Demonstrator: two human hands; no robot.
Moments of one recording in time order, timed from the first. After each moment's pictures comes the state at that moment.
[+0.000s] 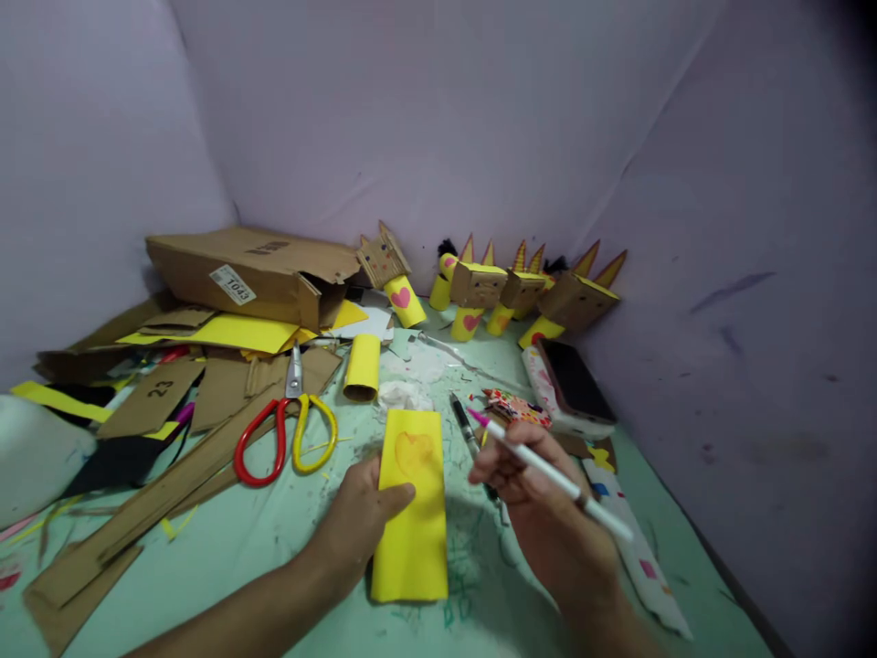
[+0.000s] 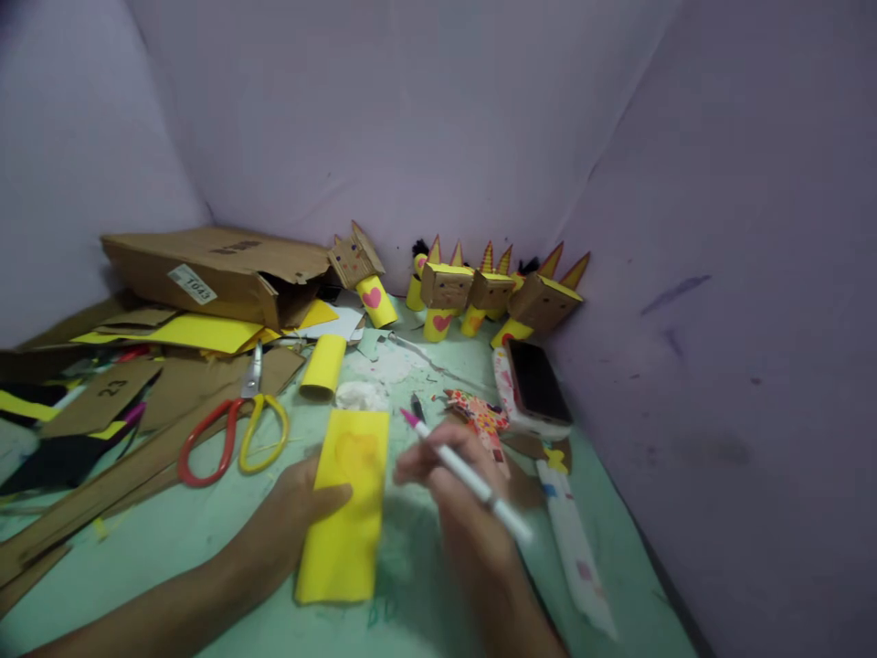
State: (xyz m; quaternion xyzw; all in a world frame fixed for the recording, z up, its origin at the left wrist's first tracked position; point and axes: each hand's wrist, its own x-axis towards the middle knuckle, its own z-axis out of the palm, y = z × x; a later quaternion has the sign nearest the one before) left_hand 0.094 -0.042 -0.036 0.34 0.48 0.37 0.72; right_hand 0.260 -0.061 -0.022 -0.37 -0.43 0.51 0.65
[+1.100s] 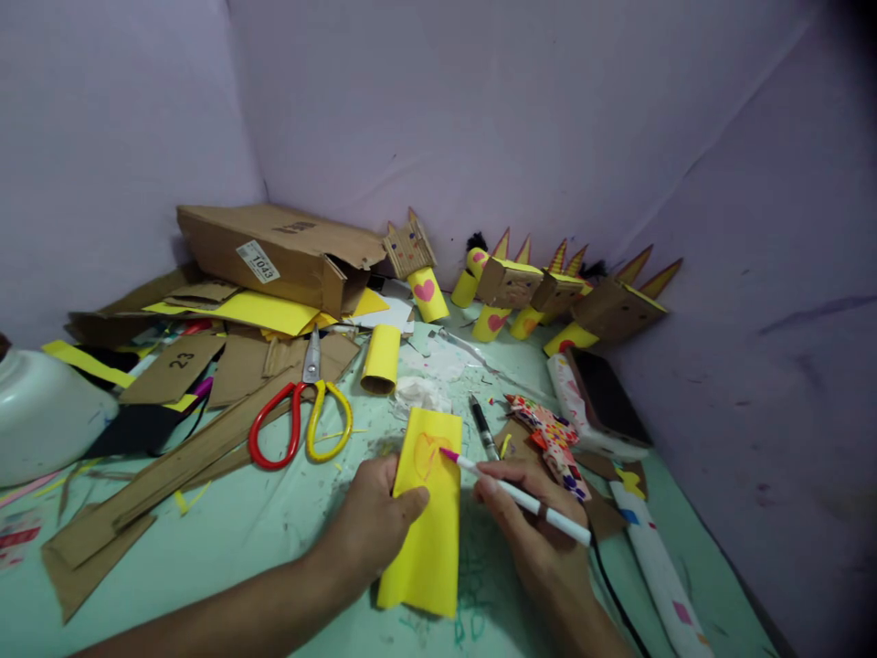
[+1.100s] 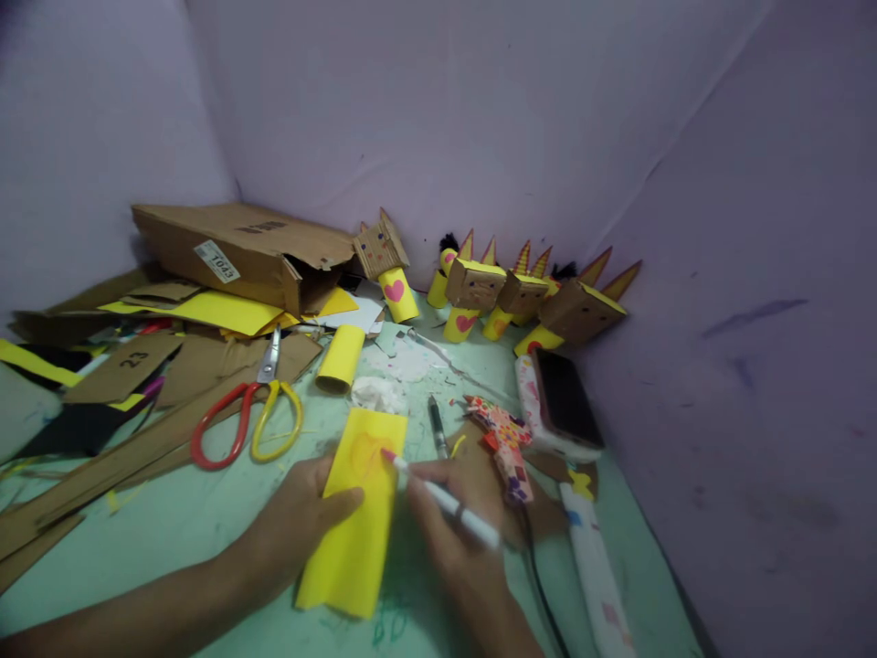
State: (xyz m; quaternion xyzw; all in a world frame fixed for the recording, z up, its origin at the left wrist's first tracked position) left_hand 0.094 -0.043 -0.034 0.34 0.52 0.37 0.69; right_hand 0.250 -0.063 -0.044 -0.58 -0.61 0.28 0.46
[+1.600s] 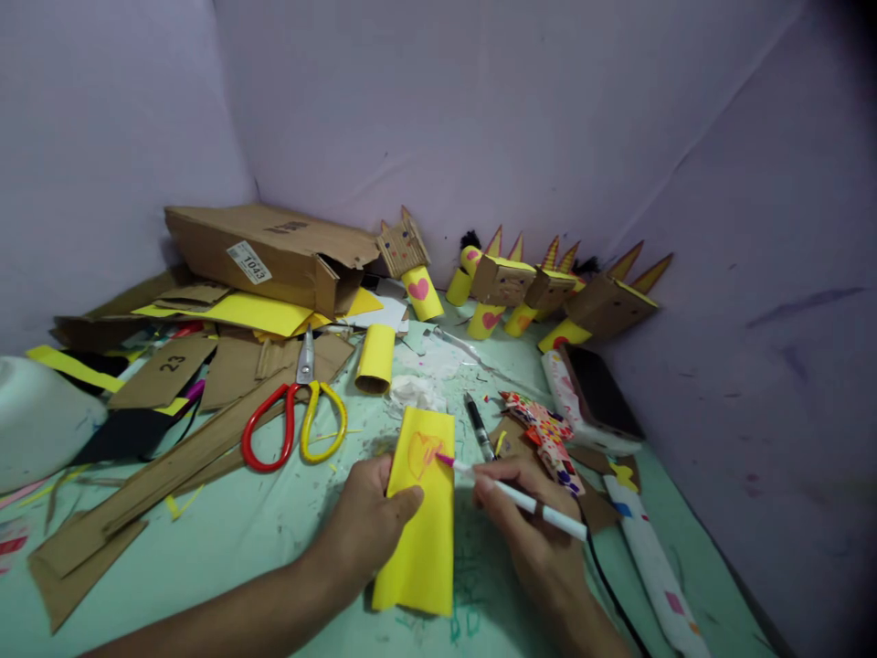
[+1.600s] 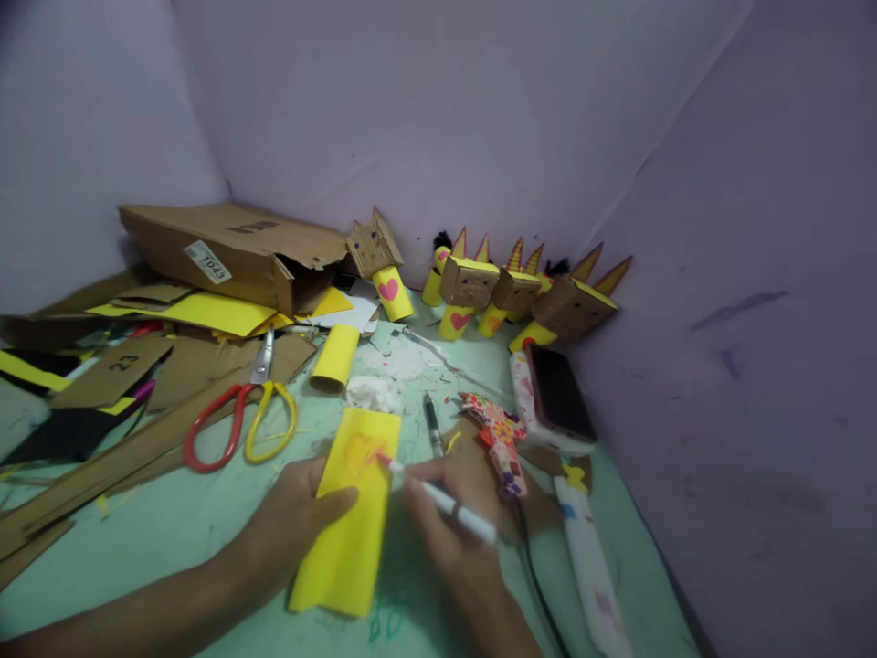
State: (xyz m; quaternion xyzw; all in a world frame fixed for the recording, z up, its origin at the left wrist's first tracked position) left_hand 0.093 -0.044 -0.038 0.37 0.53 0.35 0.67; right_hand 0.250 -0.063 -0.045 -0.59 -0.59 0.28 0.47
